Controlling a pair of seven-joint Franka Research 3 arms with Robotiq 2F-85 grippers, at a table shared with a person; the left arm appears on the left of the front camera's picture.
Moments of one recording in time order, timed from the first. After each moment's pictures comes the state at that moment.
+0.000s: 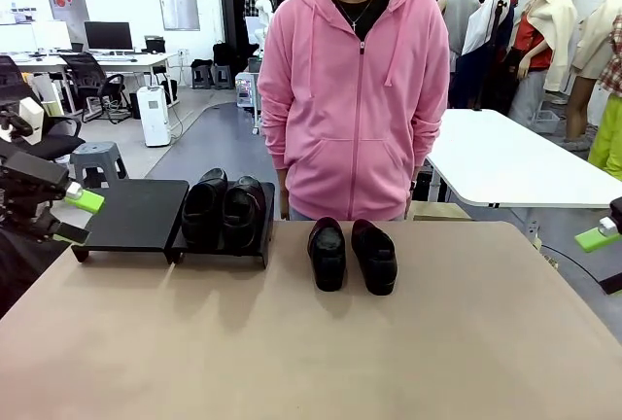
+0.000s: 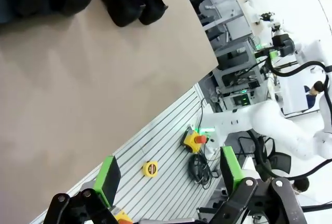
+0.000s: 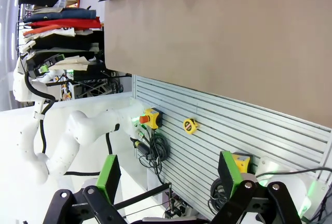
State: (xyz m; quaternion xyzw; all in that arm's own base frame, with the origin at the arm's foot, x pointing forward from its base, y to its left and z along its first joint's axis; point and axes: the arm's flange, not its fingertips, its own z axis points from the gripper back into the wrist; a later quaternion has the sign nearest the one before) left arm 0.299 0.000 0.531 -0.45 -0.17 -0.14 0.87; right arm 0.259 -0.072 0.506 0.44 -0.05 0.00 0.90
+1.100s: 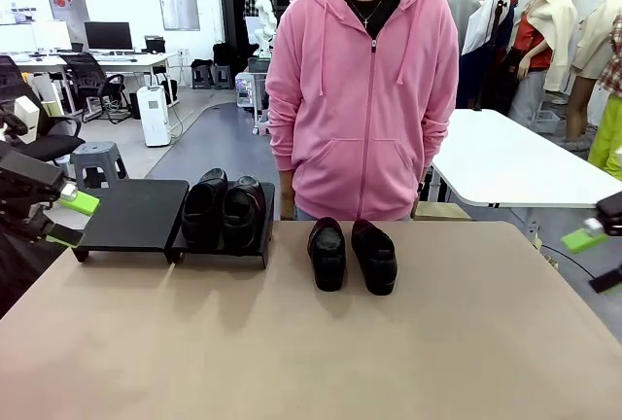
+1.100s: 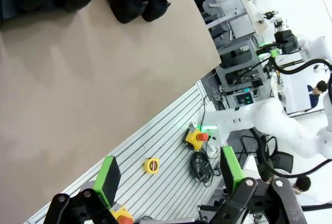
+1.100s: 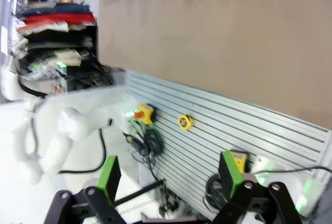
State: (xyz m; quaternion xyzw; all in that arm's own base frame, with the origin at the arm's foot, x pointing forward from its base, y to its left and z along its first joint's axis) left arm 0.294 0.001 0.534 -0.44 -0.16 -0.13 0.87; right arm 0.279 -0.029 0.516 0.41 -0.02 0.03 0.91
